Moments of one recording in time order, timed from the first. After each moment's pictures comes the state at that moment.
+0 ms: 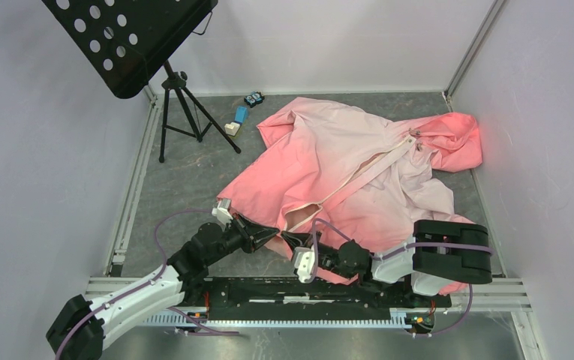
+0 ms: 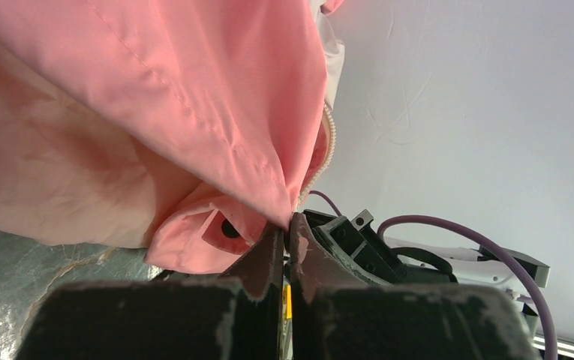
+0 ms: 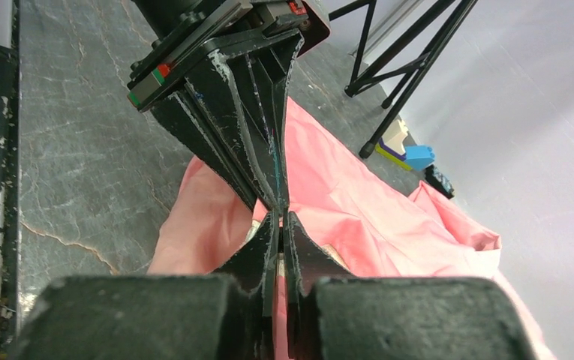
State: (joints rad) left arm -0.79 0.57 0.01 0.32 0.12 -1.52; right arm 1.37 1.54 0.23 1.35 0.20 -0.68
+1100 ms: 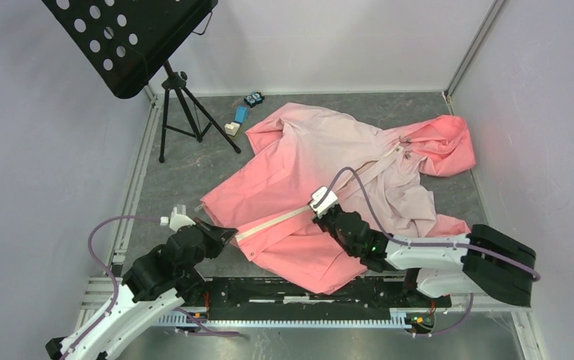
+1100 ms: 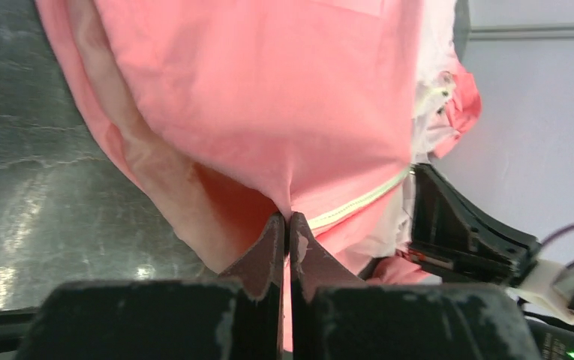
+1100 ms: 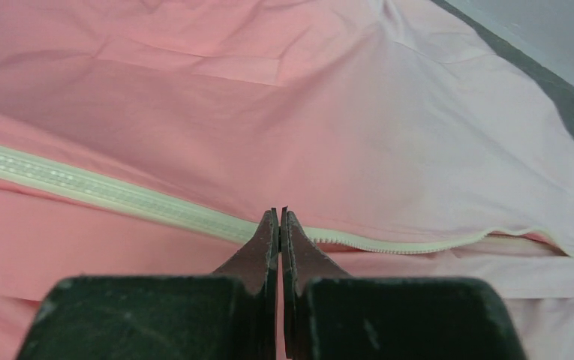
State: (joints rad) left arm -0.79 0.15 0.41 -0.83 -0.32 -1.43; right arm 1.13 1.27 0.37 0.68 0.55 -0.12
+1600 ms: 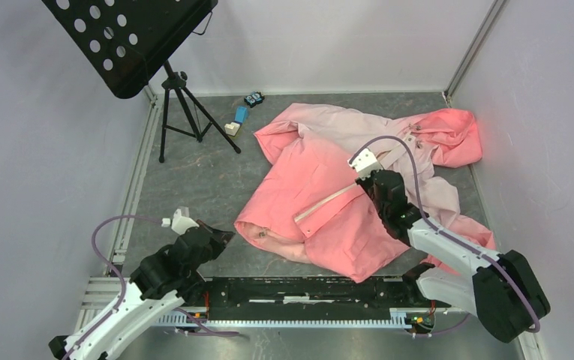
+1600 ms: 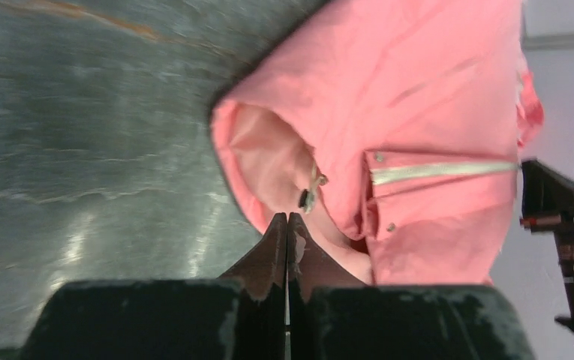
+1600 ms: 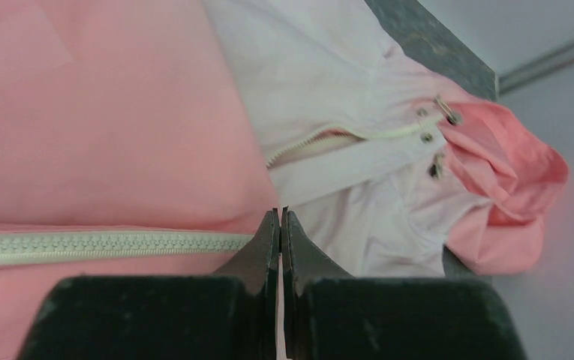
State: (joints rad) left arm -0.79 0.15 0.34 -0.88 -0.43 -1.40; right arm 0.54 1.09 0.42 0.30 0.42 -0.40
